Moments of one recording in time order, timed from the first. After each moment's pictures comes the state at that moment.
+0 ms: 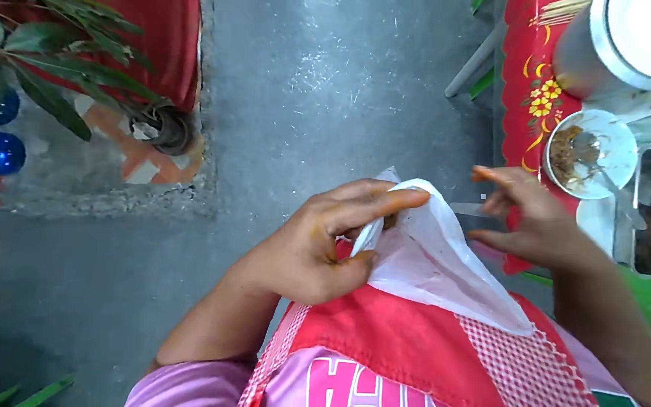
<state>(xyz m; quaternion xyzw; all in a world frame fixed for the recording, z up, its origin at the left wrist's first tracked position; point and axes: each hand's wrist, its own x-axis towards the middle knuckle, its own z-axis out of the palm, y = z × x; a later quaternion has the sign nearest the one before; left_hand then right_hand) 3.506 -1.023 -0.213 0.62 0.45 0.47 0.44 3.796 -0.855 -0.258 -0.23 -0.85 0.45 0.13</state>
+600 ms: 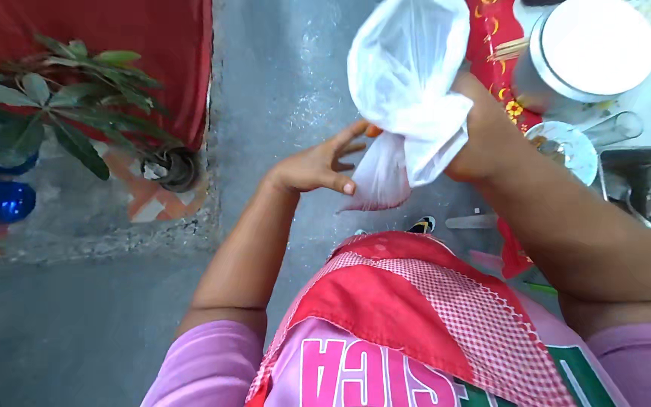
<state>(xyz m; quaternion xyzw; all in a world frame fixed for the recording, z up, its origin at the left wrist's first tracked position) 3.444 -0.954 -0.249 0.60 0.43 0.40 0.53 3.664 -0.853 -0.161 -0.12 -0.81 0.49 0.28</state>
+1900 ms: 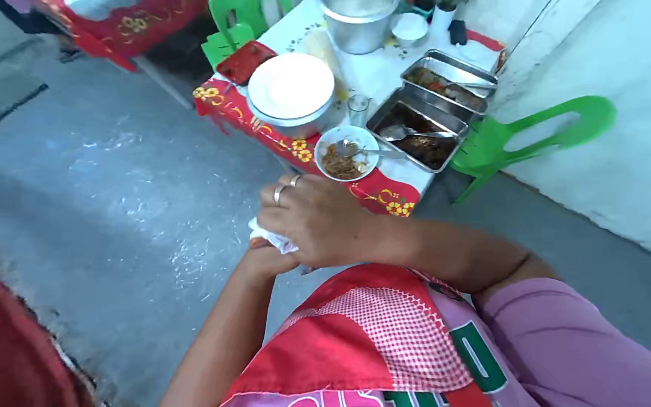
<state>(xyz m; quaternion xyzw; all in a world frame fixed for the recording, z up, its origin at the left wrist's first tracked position) 3.691 -0.843 -0.232 0.76 0.31 0.33 0.47 3.853 -0.858 -0.179 -0.34 -0.85 0.05 0.40</state>
